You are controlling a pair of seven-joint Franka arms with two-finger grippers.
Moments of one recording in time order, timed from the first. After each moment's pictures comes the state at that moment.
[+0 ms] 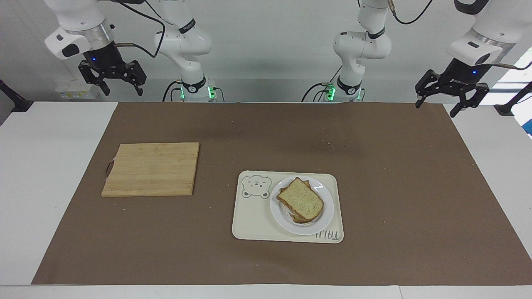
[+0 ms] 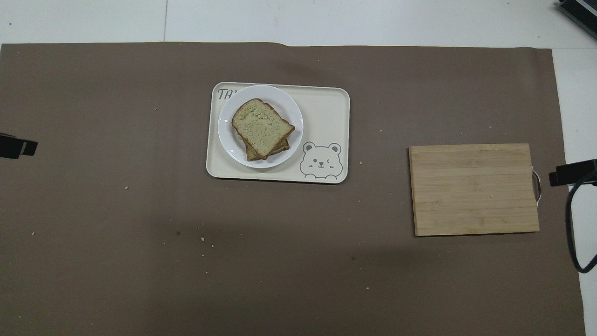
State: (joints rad) left arm -0.21 0.00 0.24 -1.44 -0.10 1.50 0.38; right arm -0.01 -0.11 -0.05 -1.61 -0.03 1.50 -0.07
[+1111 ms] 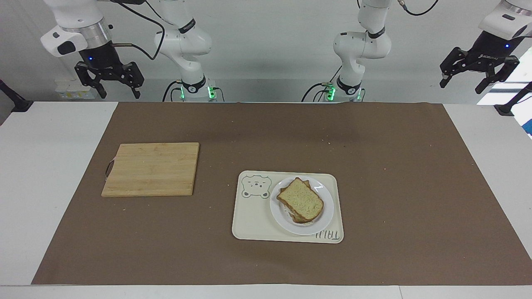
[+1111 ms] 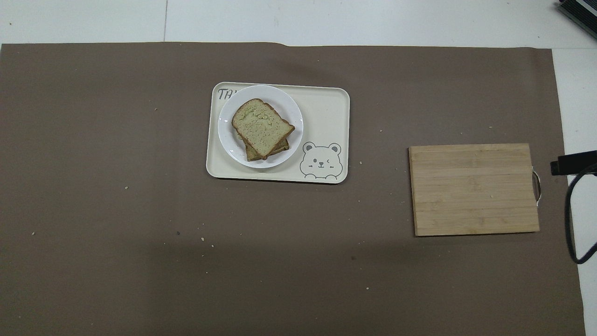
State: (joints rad) left arm -0.19 -0.02 0.28 -1.37 -0.06 1.40 0.35; right arm -0.01 -0.11 -0.05 -1.62 -0.03 1.55 -0.07
